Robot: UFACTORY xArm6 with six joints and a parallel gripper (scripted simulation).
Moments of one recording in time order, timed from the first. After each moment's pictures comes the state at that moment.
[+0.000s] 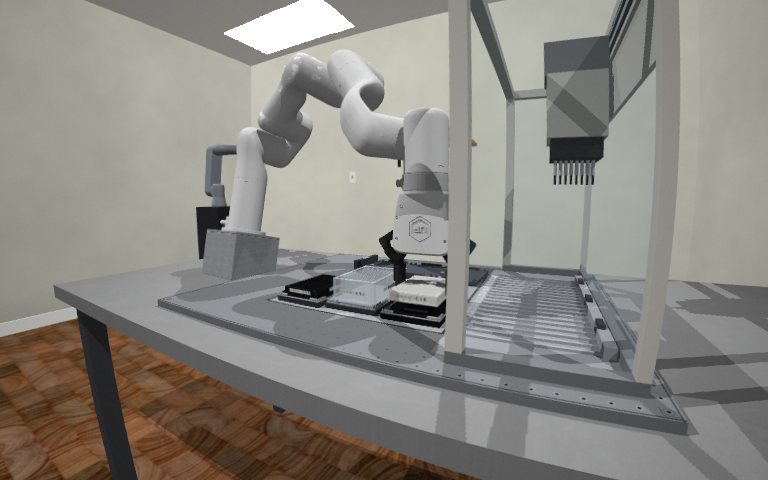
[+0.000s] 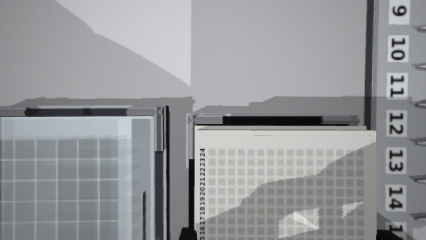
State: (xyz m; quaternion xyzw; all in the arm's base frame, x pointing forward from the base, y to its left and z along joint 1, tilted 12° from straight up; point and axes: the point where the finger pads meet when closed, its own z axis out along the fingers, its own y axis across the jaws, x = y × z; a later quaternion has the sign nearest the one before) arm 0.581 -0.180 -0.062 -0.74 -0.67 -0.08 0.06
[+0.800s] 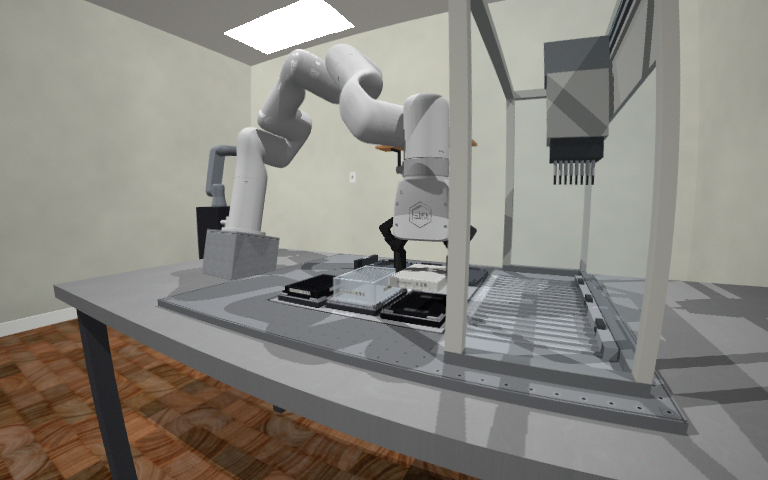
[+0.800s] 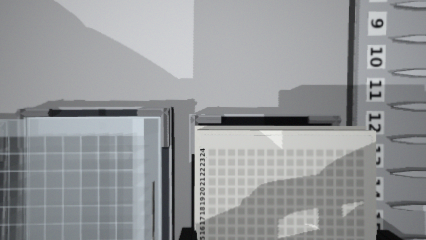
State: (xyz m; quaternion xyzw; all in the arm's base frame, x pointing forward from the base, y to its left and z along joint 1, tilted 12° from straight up) arm 0.580 -0.185 -0.039 -0.74 -0.67 -0.08 0.06
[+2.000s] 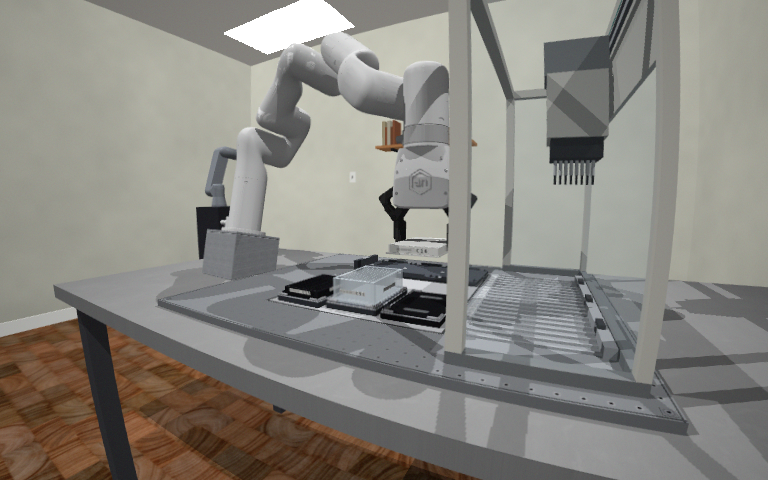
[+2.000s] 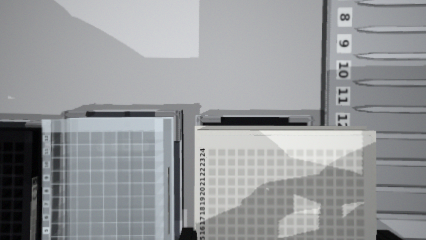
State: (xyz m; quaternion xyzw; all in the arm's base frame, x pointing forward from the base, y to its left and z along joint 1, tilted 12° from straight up) arm 0.578 -0.195 0.011 -0.74 -0.67 -0.08 0.06
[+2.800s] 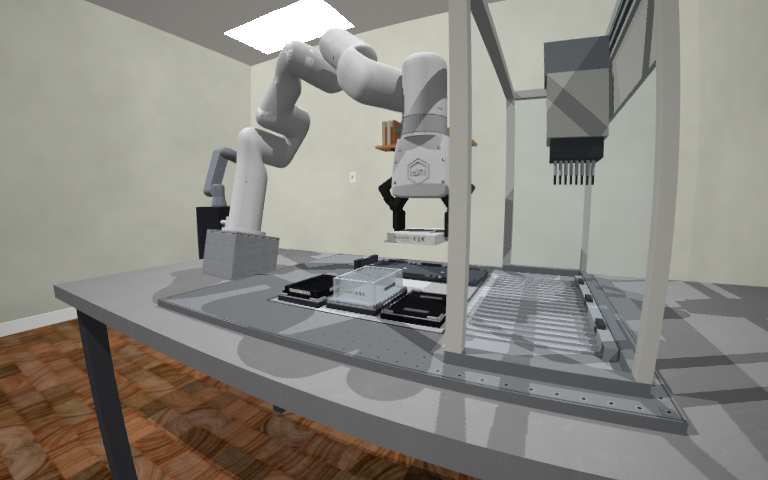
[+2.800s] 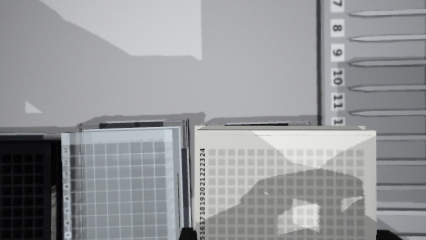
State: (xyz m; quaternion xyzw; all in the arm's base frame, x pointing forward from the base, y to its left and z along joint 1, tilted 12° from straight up) arm 0.573 -0.192 0.029 -0.75 -0.65 -0.08 0.06
